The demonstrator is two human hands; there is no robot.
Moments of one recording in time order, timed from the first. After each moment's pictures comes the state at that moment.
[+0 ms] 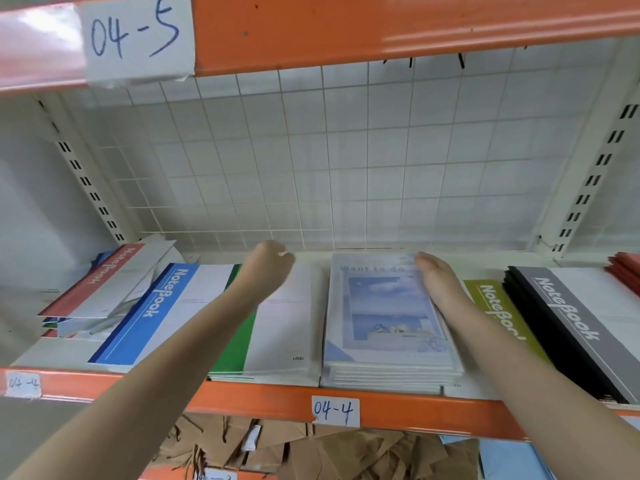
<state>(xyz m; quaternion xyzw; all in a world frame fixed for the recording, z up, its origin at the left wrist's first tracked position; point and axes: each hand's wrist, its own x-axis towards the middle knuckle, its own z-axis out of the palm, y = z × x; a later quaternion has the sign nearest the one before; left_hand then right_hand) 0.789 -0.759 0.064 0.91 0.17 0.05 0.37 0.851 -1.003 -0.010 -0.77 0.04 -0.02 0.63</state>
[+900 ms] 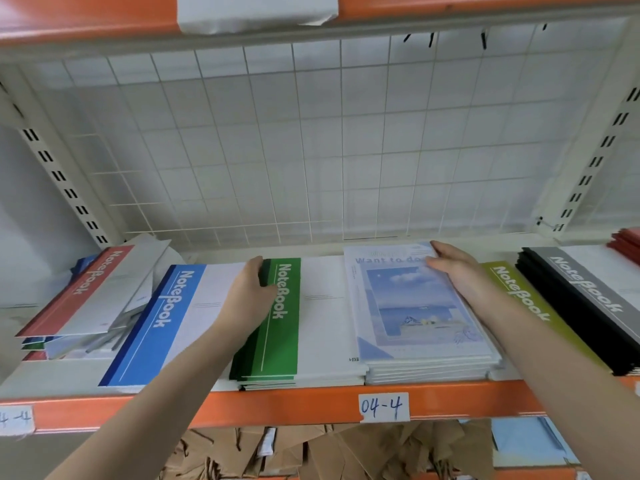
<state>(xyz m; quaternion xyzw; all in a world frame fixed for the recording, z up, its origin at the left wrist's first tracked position) 0.760 -0.686 0.022 0.89 0.10 0.05 0.44 0.820 -0.985 0.001 -0.72 0.07 0.02 0.69</state>
